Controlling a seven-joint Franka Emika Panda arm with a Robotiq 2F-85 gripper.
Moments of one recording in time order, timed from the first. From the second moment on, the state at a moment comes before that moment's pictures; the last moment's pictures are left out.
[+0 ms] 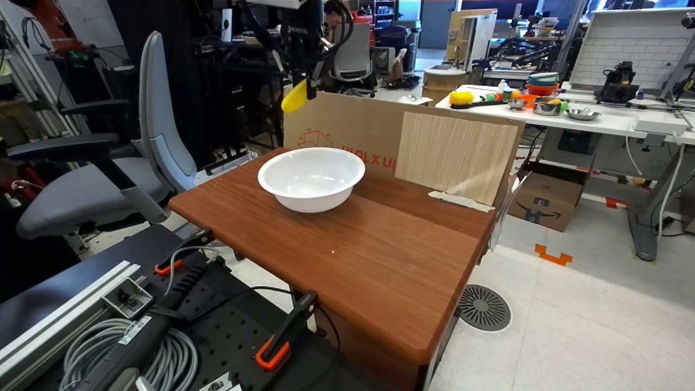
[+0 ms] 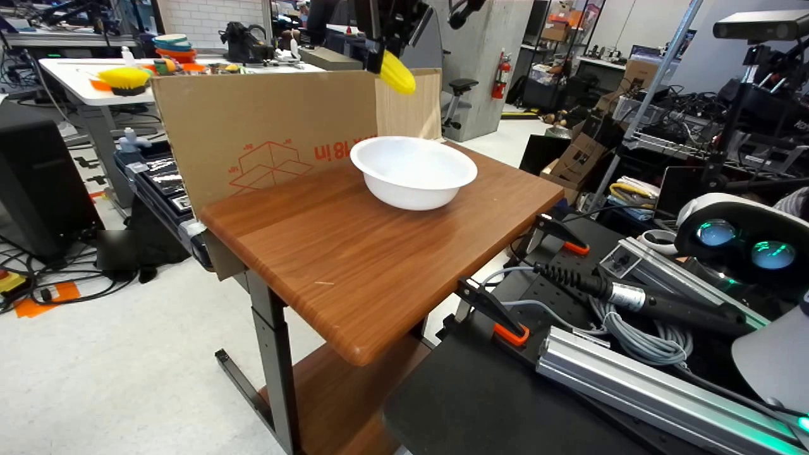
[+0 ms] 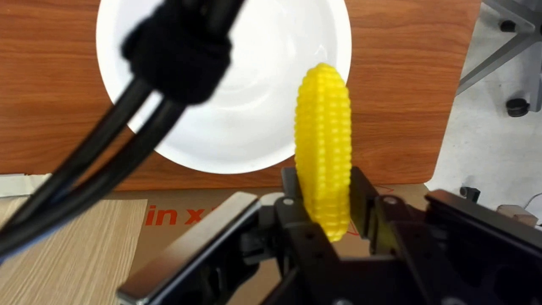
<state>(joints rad) 0.04 0.20 0.06 -2.02 0.13 2.28 -0.07</state>
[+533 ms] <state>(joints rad) 0.03 0.34 0.02 -2.00 0.13 2.27 0.00</state>
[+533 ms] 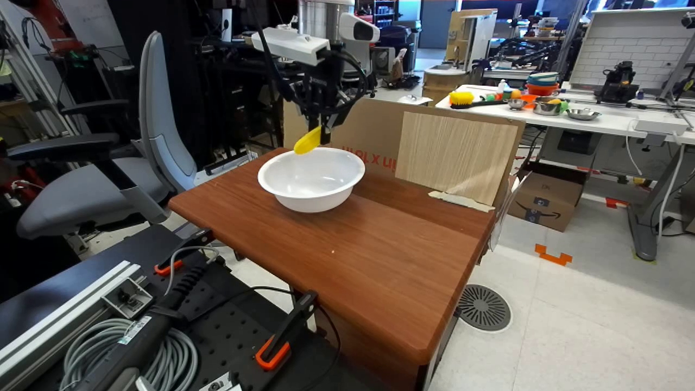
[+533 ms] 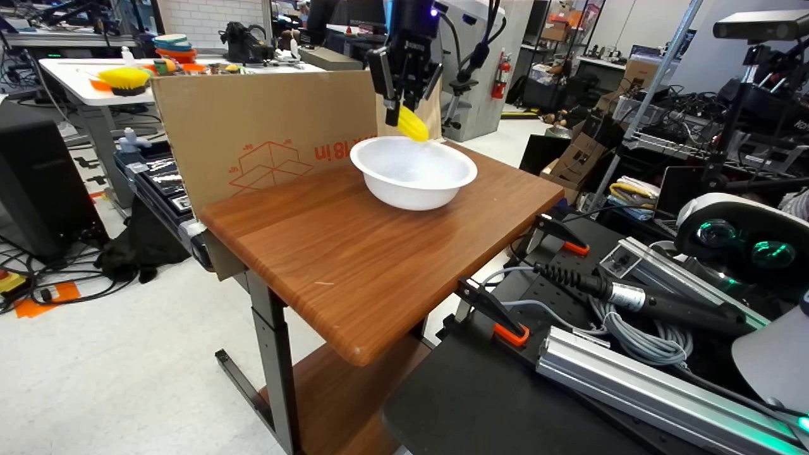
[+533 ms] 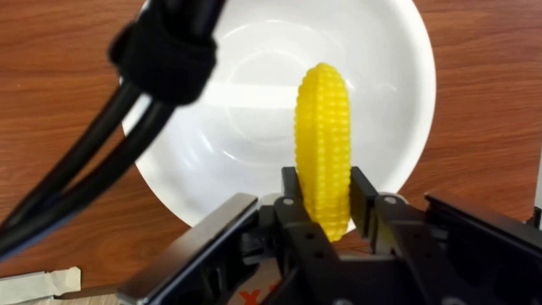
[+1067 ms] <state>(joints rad) 0.03 0.38 -0.02 -1.98 0.10 2.25 0.08</state>
